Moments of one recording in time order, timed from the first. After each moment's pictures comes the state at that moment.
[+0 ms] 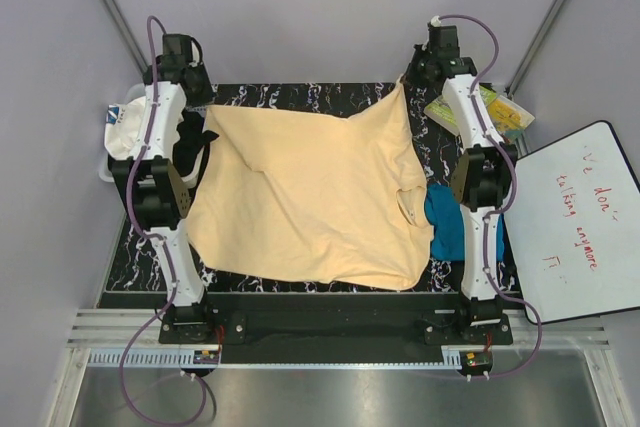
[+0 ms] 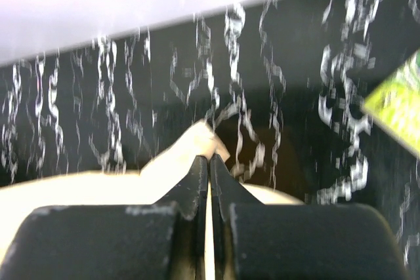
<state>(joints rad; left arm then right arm) 0.05 2.10 2.14 -0.82 0.01 -0.27 0.12 2.43 2.50 -0.66 -0.13 0.40</state>
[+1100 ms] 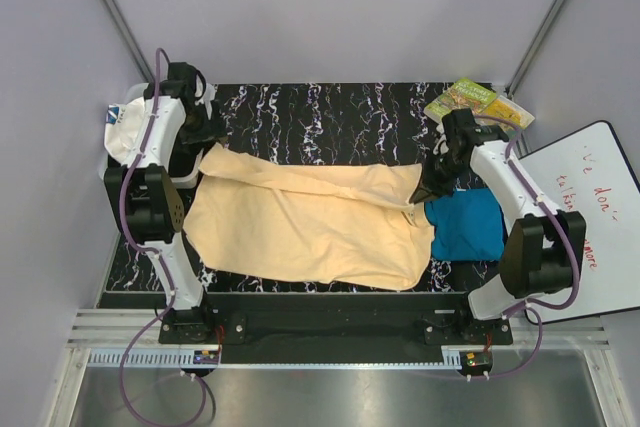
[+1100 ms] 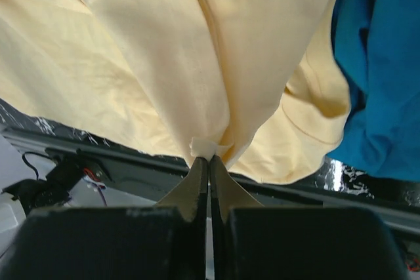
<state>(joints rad) 0.05 1.93 1.82 -1.05 -0.05 -0.24 0.14 1.55 1.31 -1.03 -0.34 0.43</state>
